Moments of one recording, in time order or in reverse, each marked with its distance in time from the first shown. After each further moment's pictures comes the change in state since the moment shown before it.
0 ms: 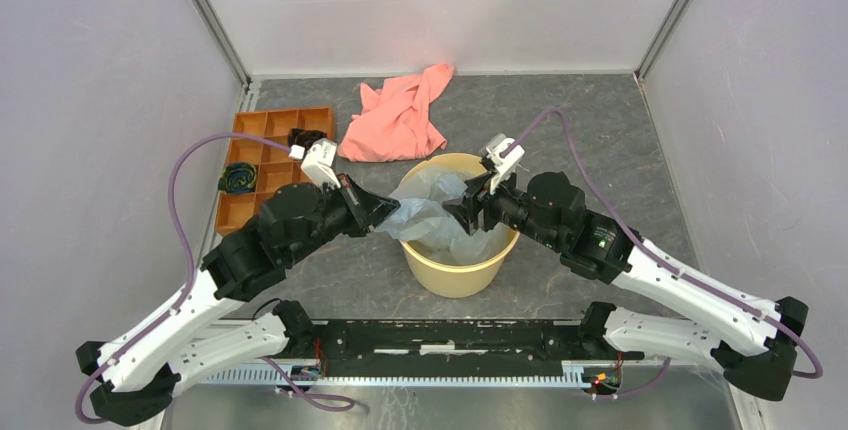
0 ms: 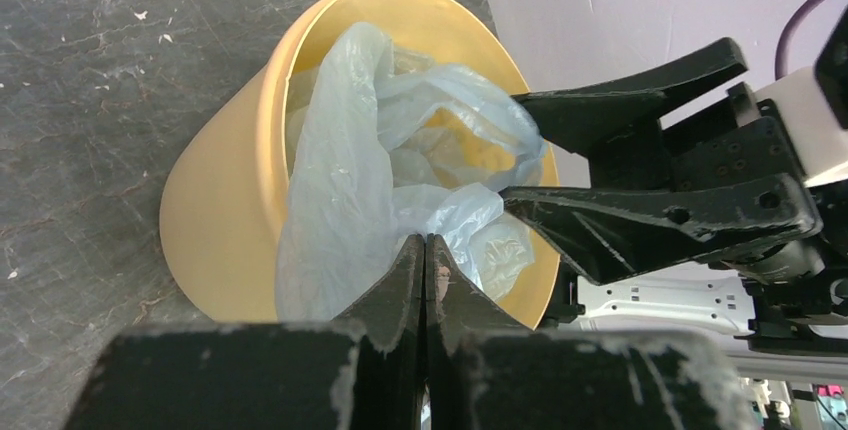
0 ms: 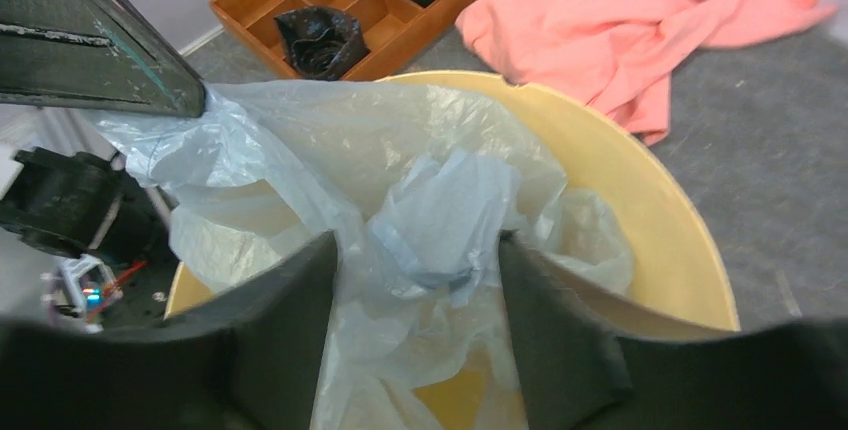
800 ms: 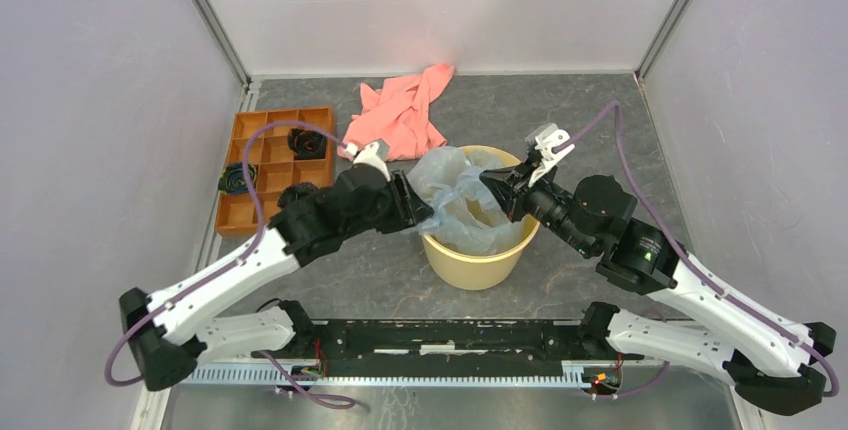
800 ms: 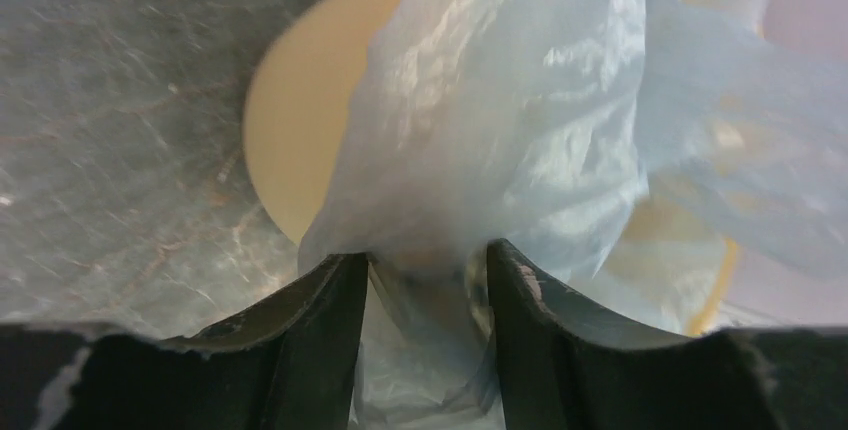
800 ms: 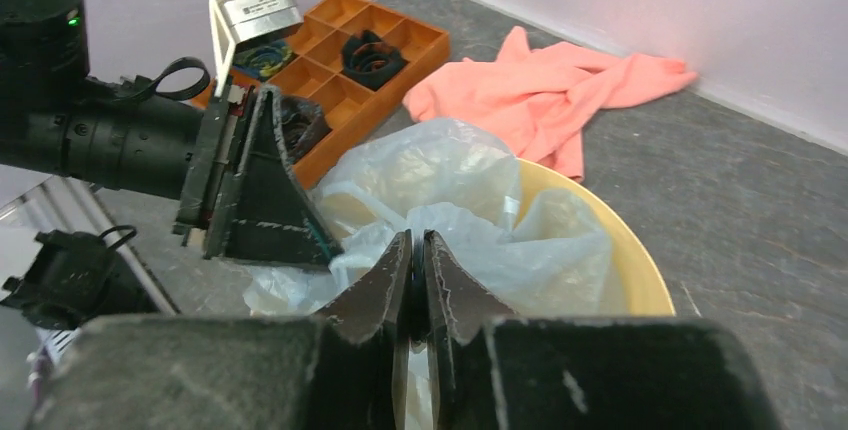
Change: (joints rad) left arm 0.009 0.264 -0.016 -0.019 0.066 -0.092; right arm 0.000 -0.129 0.077 -0.050 0.115 -0.029
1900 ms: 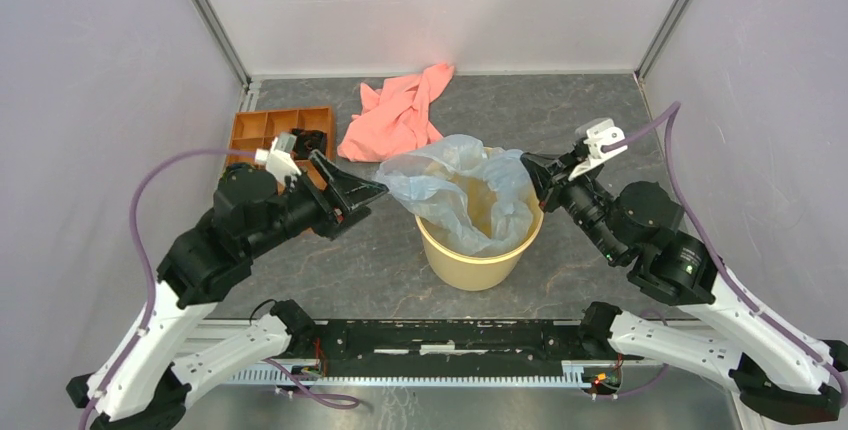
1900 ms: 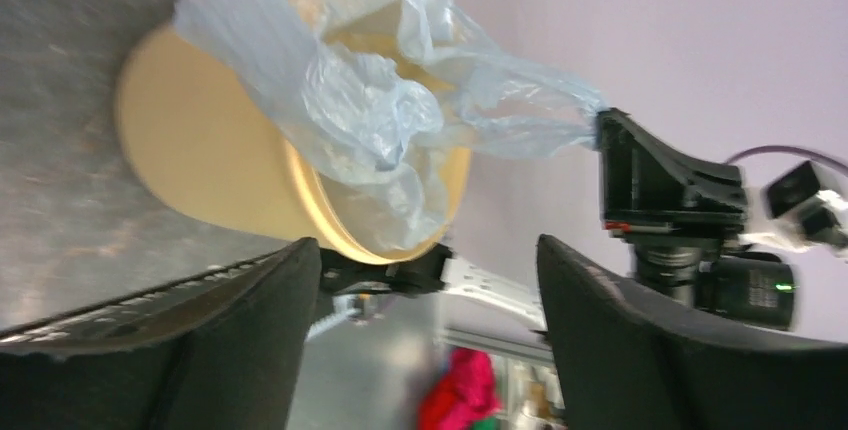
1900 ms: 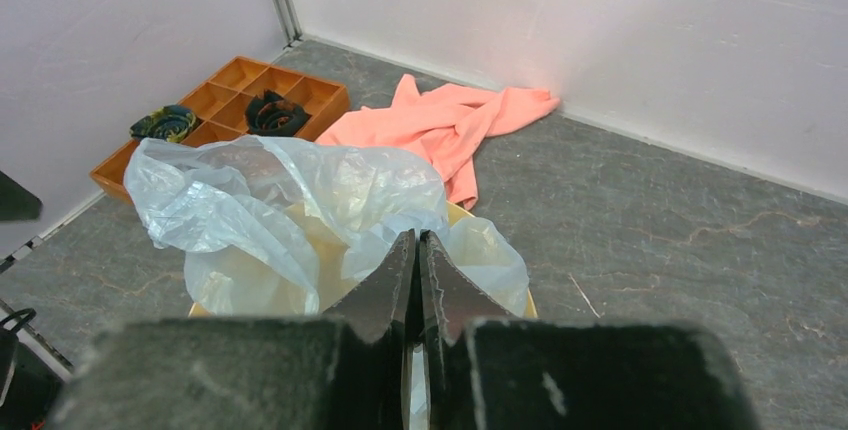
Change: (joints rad) left arm 0.166 -0.197 0.336 -0.338 0.124 -0.164; right arm 0.000 -0.083 0.081 -0.092 0.240 -0.063
